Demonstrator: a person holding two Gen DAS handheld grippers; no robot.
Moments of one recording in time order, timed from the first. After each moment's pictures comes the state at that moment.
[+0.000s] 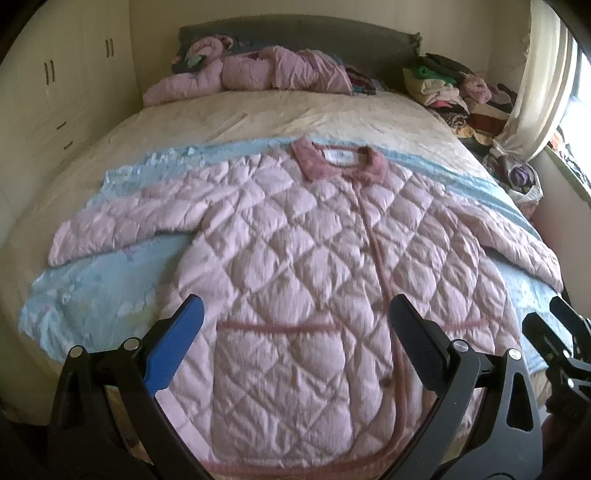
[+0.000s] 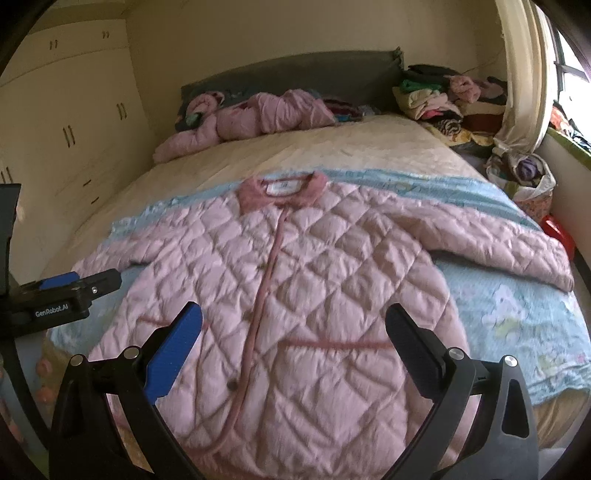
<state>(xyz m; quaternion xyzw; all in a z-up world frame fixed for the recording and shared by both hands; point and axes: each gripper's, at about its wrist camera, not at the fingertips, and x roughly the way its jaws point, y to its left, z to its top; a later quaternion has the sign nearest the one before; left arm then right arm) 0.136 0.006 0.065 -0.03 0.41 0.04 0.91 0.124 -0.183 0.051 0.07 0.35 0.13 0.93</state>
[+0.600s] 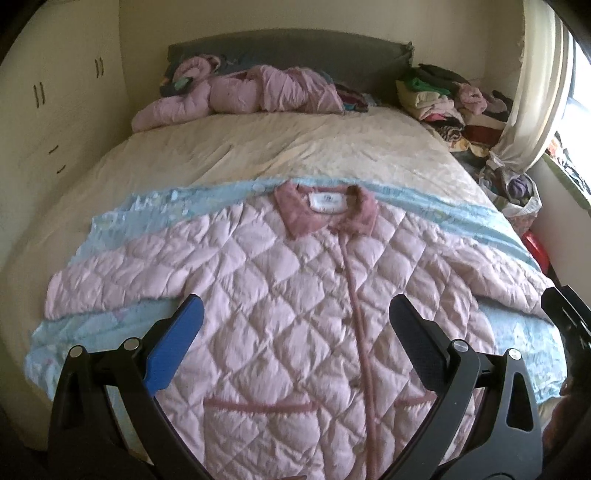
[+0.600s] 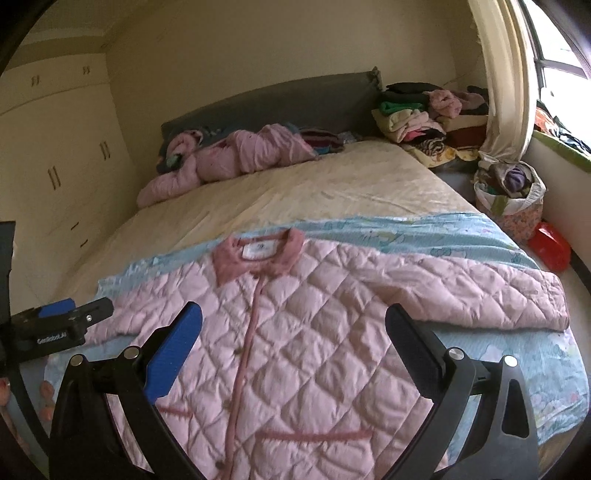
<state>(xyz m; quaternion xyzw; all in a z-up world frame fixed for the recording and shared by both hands) 0.217 -0.019 0.120 -0.01 0.38 0.02 0.92 0.210 -0.230 0.103 0.12 0.31 0.10 0.94</state>
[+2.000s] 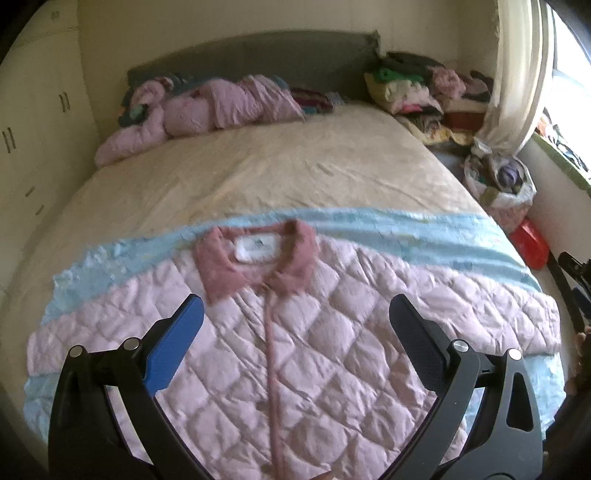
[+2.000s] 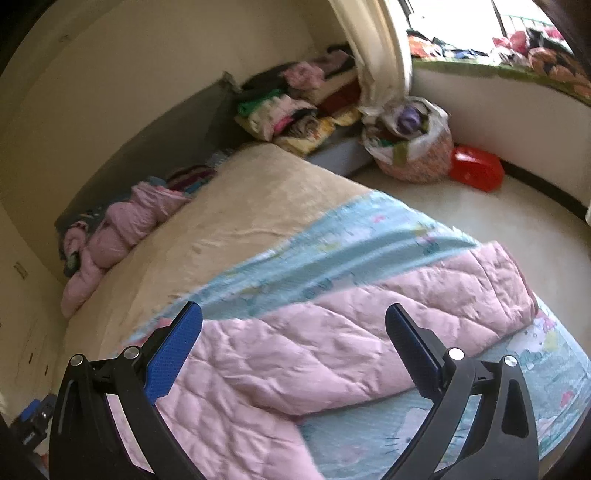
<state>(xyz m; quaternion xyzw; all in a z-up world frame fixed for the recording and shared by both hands) 0.339 -0.157 0.108 0.03 0.40 -0.01 0.92 0.331 -0.456 0.049 0.28 0.33 -0.11 0.90</state>
